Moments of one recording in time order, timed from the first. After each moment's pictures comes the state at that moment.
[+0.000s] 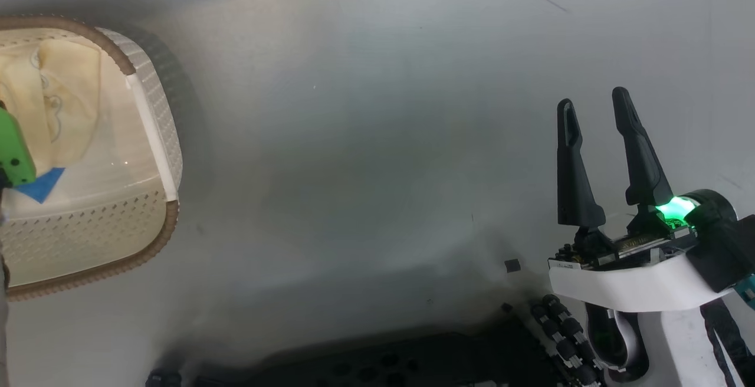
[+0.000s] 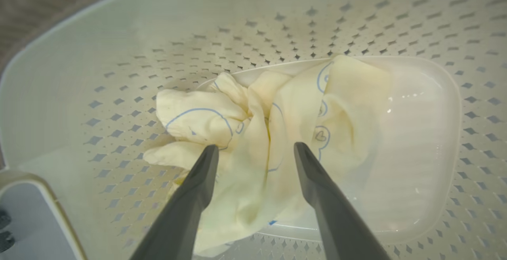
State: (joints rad) left arm -0.82 0.30 0.08 0.83 -0.15 0.03 0.35; right arm -0.10 -0.05 0.24 -0.27 0.37 0.09 -0.26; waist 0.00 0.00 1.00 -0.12
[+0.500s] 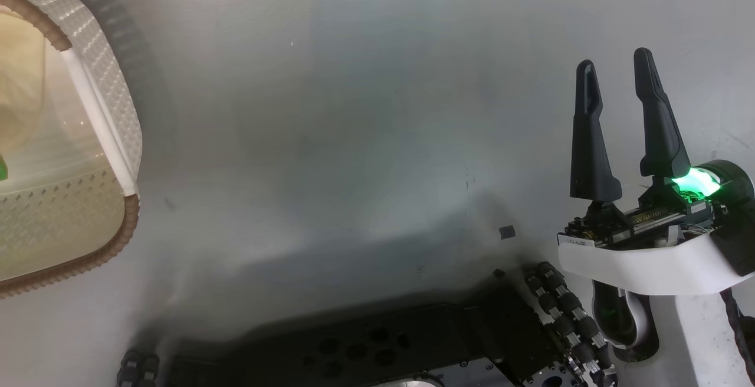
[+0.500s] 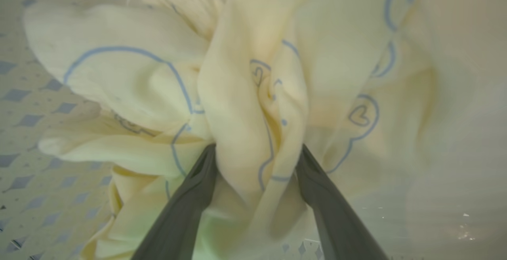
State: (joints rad) left arm -0.86 0.34 0.10 0.90 -0.16 0.07 0.39; right arm -0.18 -0.05 0.23 -0.31 0.40 0.08 -0.26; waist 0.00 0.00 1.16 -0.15
